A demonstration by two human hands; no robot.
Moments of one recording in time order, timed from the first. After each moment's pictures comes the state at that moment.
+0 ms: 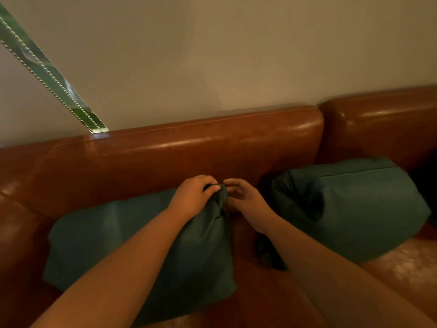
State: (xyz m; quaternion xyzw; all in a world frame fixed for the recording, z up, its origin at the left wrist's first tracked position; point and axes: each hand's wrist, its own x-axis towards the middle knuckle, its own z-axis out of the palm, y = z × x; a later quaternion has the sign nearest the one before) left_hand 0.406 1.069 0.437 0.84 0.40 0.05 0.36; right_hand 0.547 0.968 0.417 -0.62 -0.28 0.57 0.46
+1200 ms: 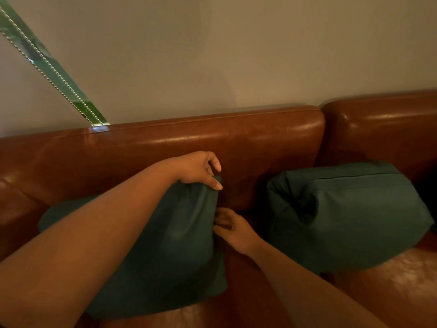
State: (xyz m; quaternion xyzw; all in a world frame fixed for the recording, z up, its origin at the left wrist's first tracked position) left_hand 0.440 1.106 0.494 0.78 0.37 -0.15 0.48; right_hand 0.526 0.928 0.355 -0.64 -0.37 0.58 0.35
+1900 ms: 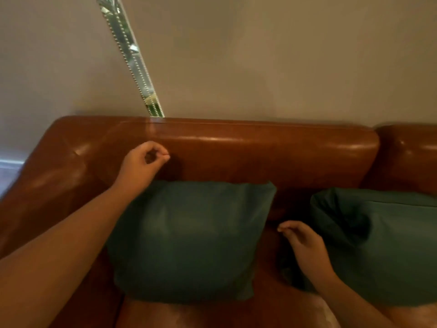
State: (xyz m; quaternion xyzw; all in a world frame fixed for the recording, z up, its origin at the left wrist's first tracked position) left_hand 0.240 1.113 0.493 0.71 0.54 0.31 0.33; right_hand 0.544 0.889 0.400 -0.74 -0.35 0.38 0.43
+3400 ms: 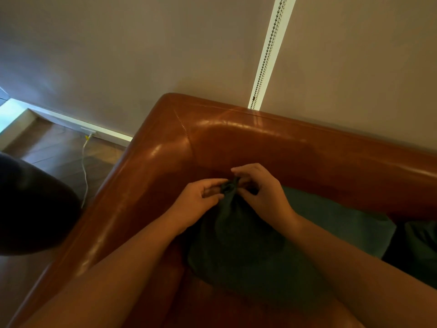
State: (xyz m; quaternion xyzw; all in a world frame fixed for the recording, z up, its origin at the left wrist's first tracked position) left_hand 0.096 1.045 0.472 0.52 0.50 0.29 0.63; right_hand 0.285 1.042 0.476 -0.49 -0.73 0.32 0.35
